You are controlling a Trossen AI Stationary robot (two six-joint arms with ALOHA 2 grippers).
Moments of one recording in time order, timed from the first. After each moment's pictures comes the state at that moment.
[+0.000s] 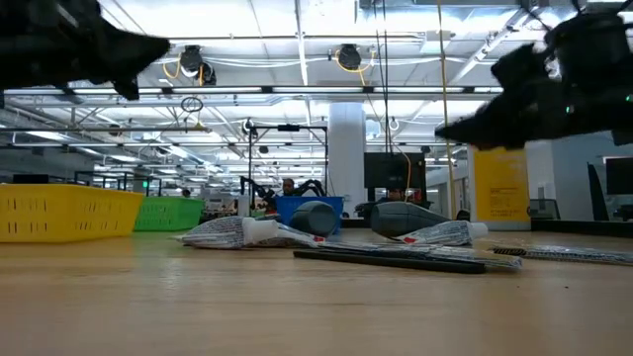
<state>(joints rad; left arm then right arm) -0.08 0.50 0.02 0.69 -0.18 0.02 0.00 1.25 0.02 1.13 0.13 -0.07</state>
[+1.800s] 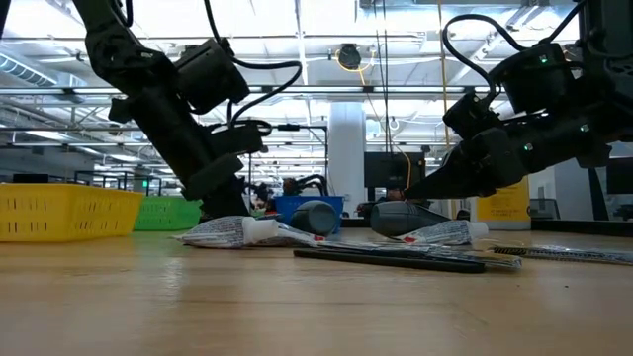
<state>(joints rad) 0.03 1.69 0.66 0.13 -0.18 -0.24 0.00 1.70 0.19 1.20 0.13 0.09</state>
